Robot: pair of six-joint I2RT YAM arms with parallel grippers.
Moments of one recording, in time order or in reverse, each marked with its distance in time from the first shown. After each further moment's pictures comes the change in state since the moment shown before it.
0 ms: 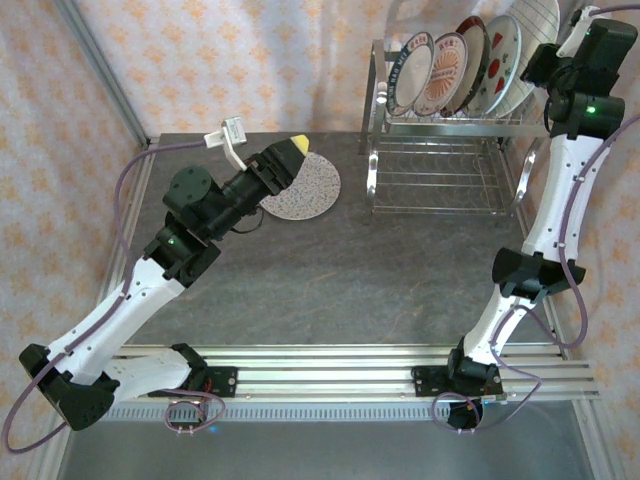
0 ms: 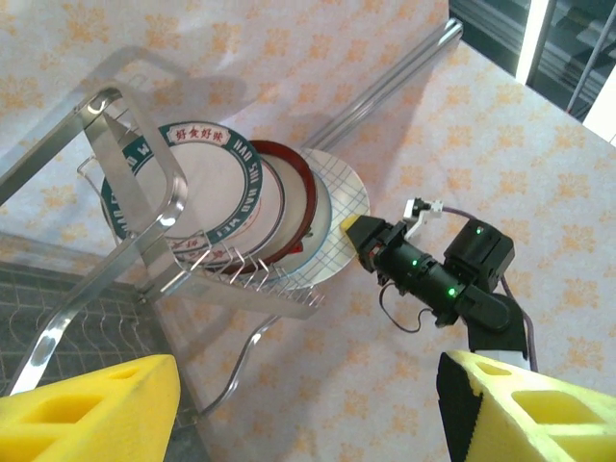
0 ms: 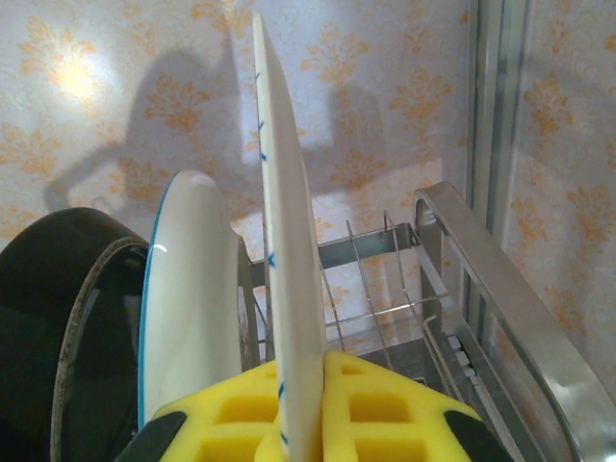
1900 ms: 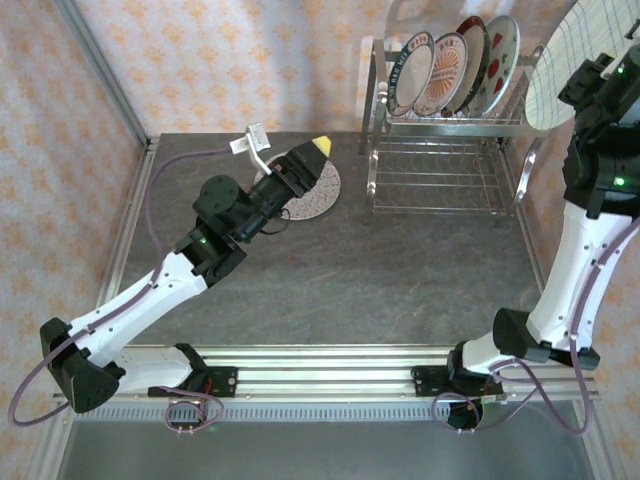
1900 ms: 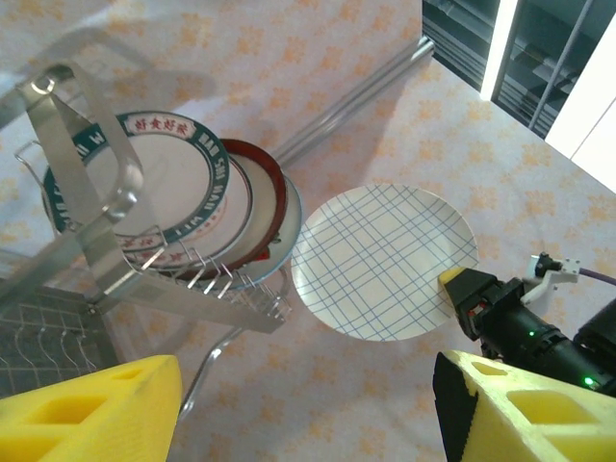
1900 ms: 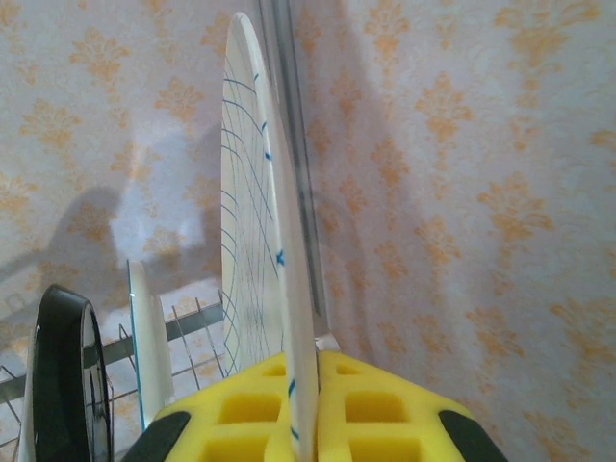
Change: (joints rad) left arm -0.112 0.102 -0.037 0.213 -0.091 -0.048; right arm 0.078 -0.454 -0.230 -0.008 0.468 -0.070
